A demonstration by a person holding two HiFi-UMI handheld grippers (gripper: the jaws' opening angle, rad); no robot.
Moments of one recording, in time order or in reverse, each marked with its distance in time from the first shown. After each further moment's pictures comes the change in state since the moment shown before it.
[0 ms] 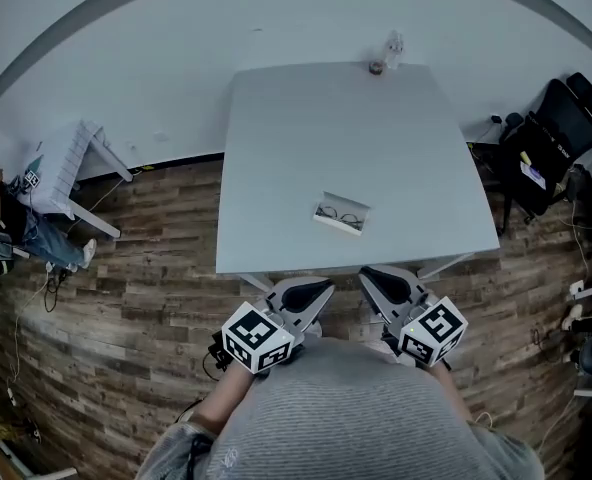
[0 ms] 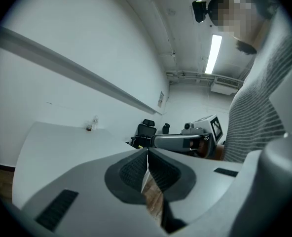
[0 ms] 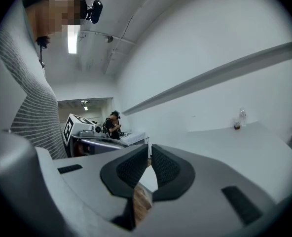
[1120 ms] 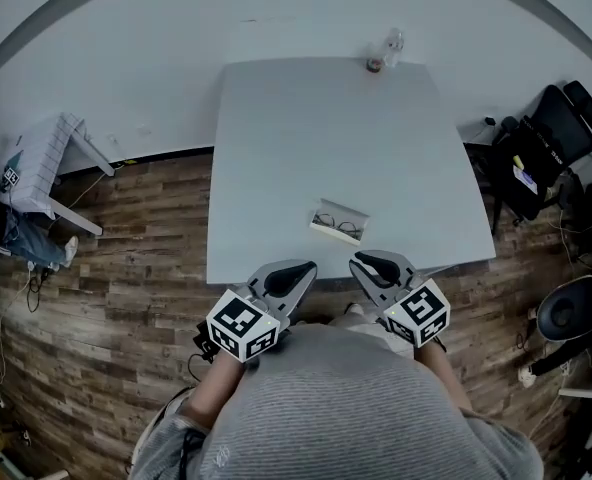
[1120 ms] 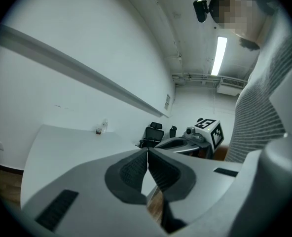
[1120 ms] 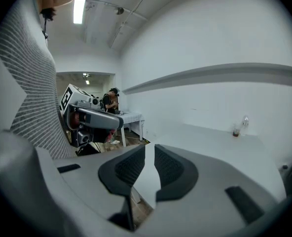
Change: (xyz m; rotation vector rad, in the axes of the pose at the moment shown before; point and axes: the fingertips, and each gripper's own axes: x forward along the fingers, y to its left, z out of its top) left arm 0.005 0.090 0.014 -0.007 -0.032 0.054; right arm 0.071 -0.054 -0.034 -0.192 0.218 -0.011
